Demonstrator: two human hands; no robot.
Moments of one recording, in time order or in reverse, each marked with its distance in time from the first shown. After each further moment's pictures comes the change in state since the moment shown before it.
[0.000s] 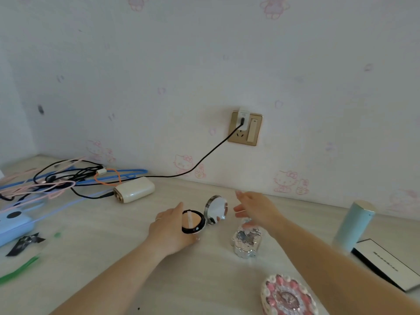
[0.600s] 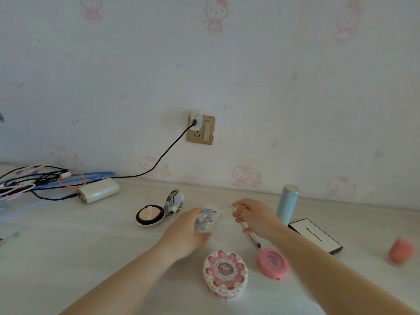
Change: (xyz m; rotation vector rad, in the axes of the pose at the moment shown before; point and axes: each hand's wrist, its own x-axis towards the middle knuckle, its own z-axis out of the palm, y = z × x) left_hand -0.043 0.096 0.055 -0.186 -0.005 0.342; right_hand -0.066 0.058 -0.078 -0.064 0.066 -0.008
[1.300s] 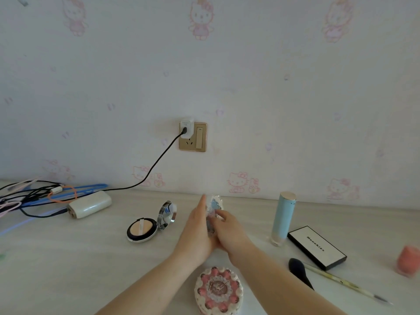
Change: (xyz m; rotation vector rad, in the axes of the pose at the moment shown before) left_hand 0.027 0.047 0.025 -0.301 0.129 -0.004; right_hand 0.015 -0.001 0.051 0.382 -0.018 0.060
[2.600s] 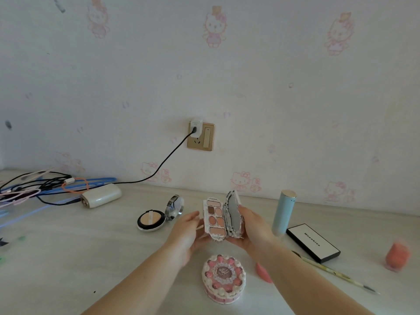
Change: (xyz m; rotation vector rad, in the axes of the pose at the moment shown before) left_hand -0.028 0.007 -0.032 -0.797 0.062 -0.529; right_hand -0.044 -0.017 -0.031 0.414 0.030 0.098
